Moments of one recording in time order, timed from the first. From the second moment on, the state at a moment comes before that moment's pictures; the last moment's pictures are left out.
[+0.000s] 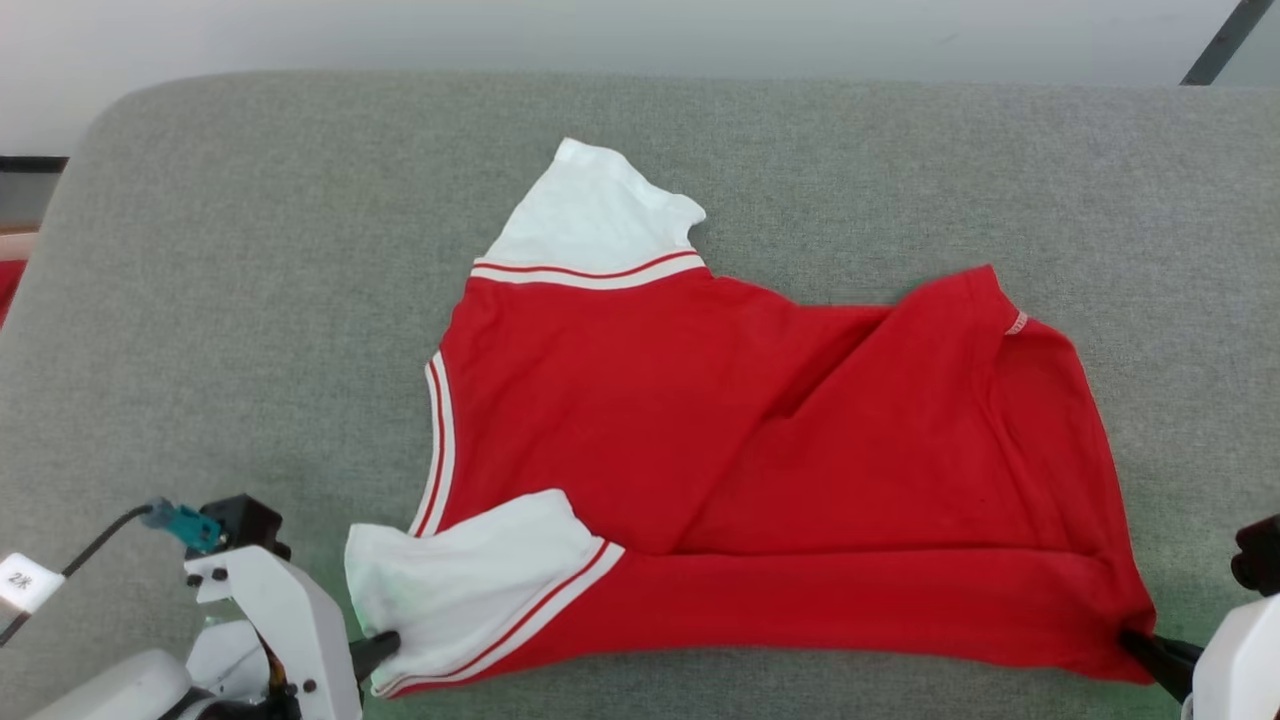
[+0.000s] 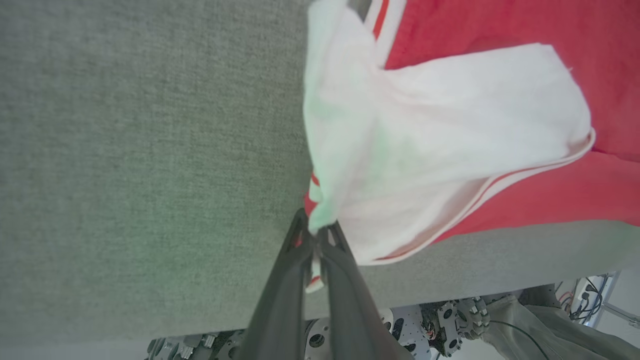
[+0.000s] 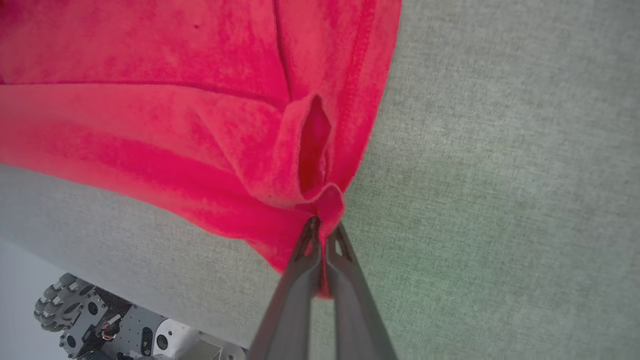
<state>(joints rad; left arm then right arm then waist) -0.47 0.97 -0.97 -0.07 -1.61 0.41 0.32 0.06 -0.39 -0.07 -0.24 0.58 0.13 0.94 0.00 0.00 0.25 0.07</state>
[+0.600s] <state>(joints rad) -0.43 0.97 -0.96 -0.08 -1.62 0.41 0.28 0.11 -0.33 -0.08 -0.26 0.56 0.13 0.95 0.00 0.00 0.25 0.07</state>
